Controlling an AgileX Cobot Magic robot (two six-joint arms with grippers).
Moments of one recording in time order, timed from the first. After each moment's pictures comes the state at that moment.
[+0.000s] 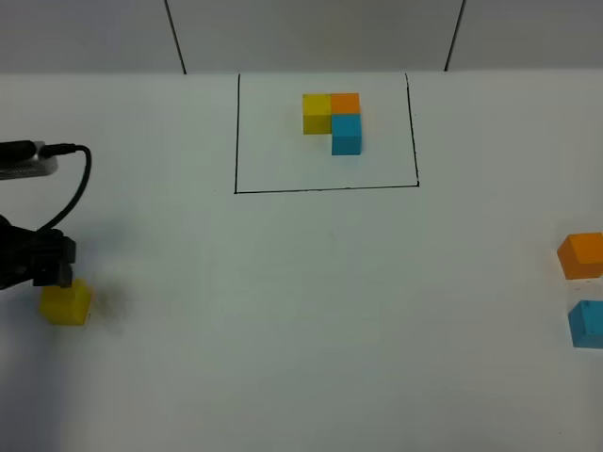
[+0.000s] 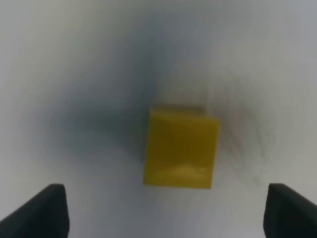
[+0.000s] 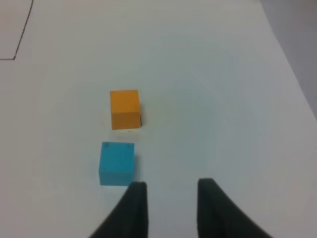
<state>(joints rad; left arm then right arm) 0.01 1.49 -0.78 -0.04 0.61 -0.02 0.00 -0.01 -0.50 -0.16 1.07 0.04</state>
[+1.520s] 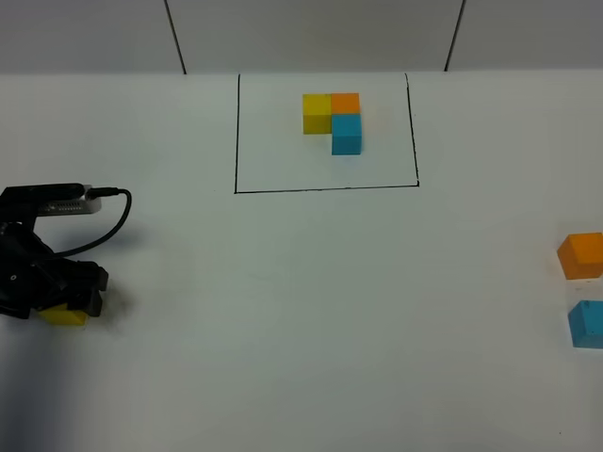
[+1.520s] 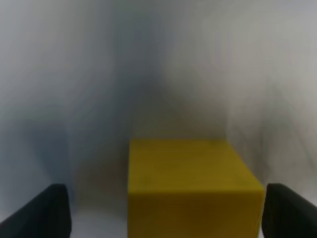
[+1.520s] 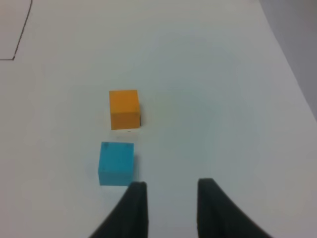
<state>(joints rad) 0.01 1.77 -0.78 -0.09 0.47 0.10 0.00 -0.01 -0.50 -0.16 1.07 0.04</state>
